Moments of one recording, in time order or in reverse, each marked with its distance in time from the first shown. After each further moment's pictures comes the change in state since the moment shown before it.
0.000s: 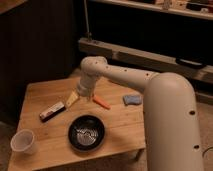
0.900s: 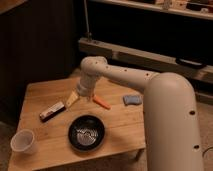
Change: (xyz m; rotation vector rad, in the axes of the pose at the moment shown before) arm -0.001 0.001 -0.001 -0.008 0.004 0.005
